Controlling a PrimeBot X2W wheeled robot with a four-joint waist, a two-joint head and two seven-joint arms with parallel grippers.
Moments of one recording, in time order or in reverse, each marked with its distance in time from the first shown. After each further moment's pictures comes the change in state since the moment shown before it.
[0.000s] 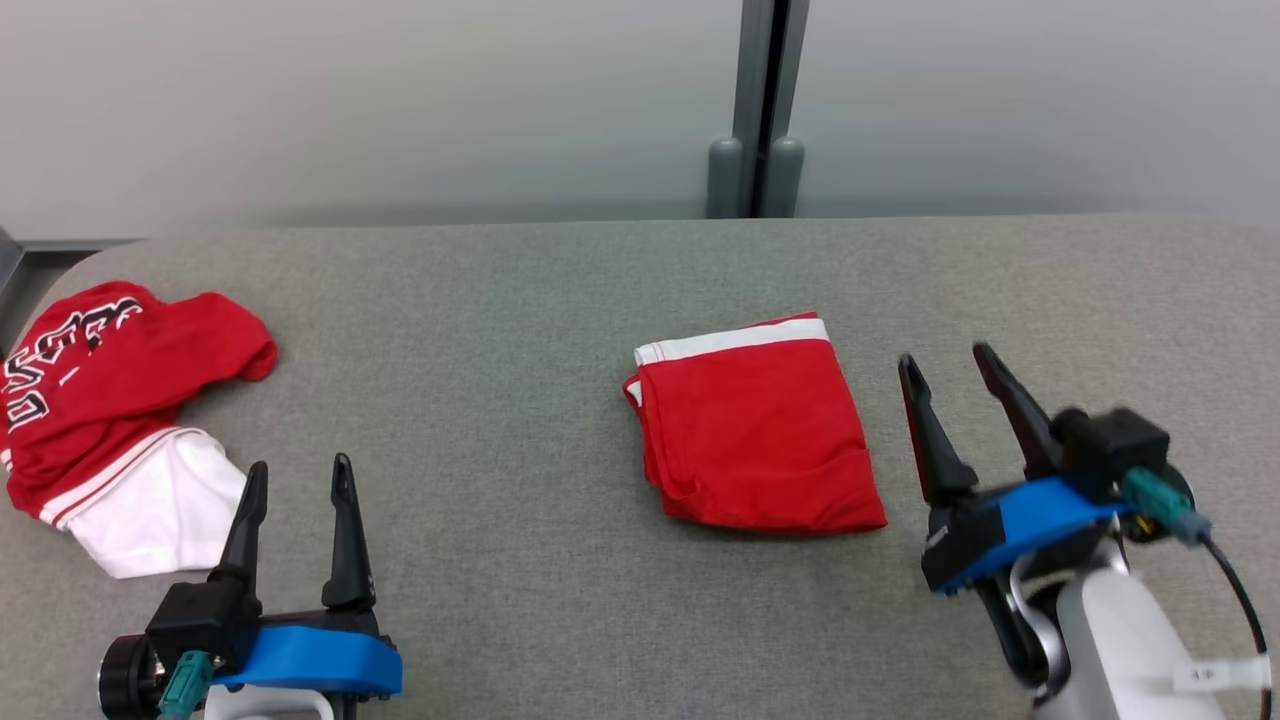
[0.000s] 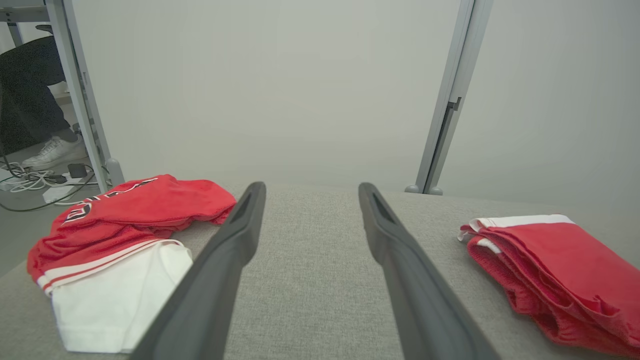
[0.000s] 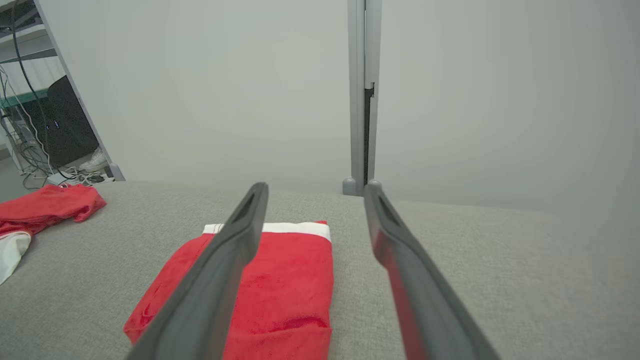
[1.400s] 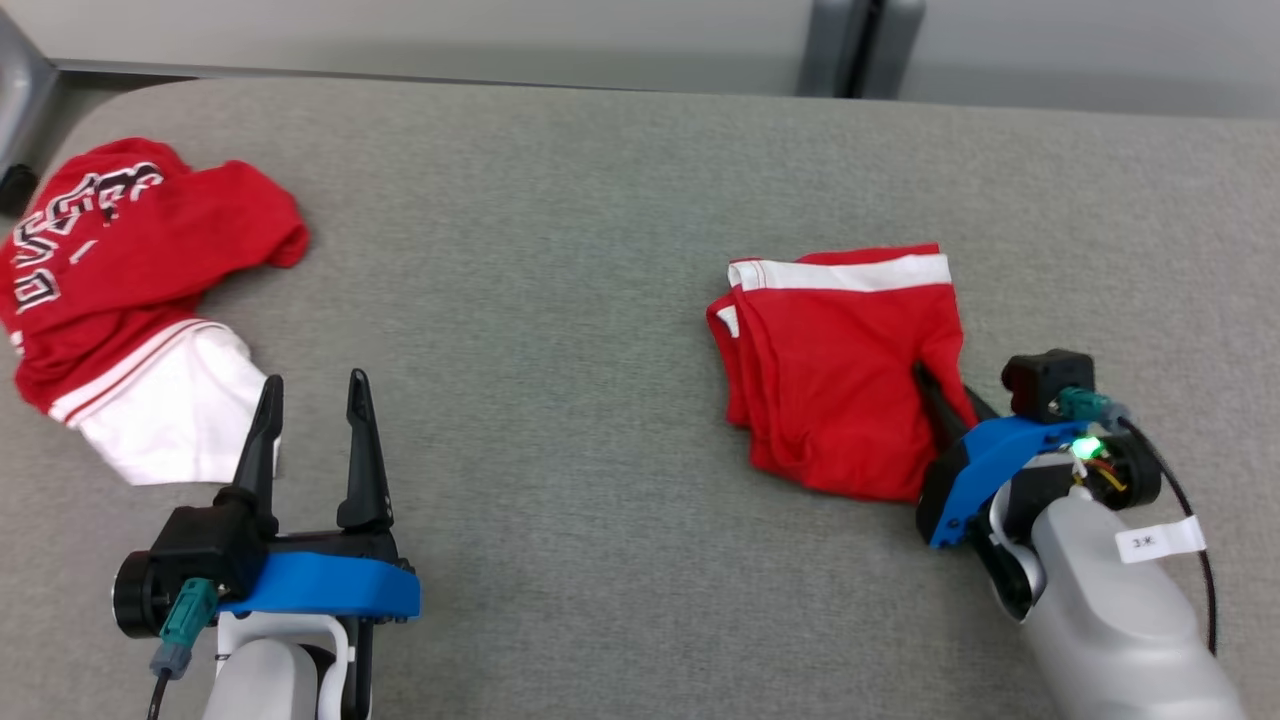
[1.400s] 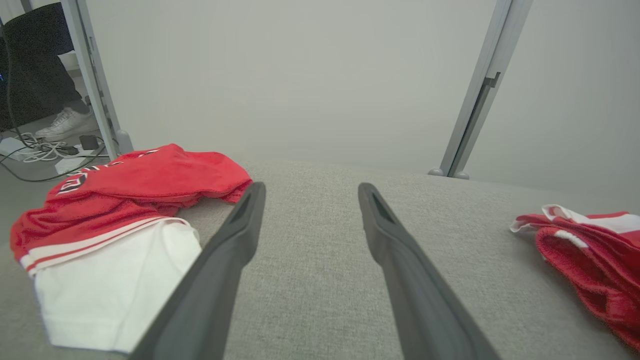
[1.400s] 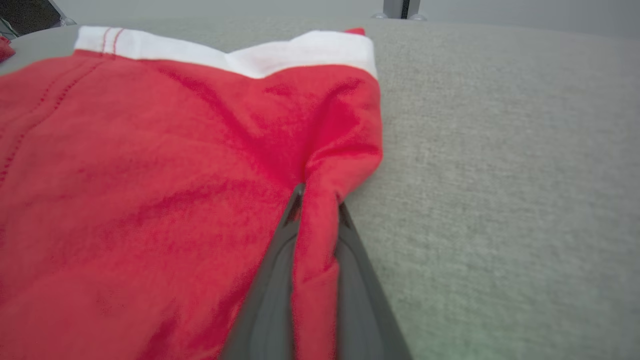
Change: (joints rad) left arm -0.120 -0.004 -0.041 0.006 -0.037 -0.004 0.000; right arm -0.350 -0.043 0.071 0.650 0.036 0.001 -0.016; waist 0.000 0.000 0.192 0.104
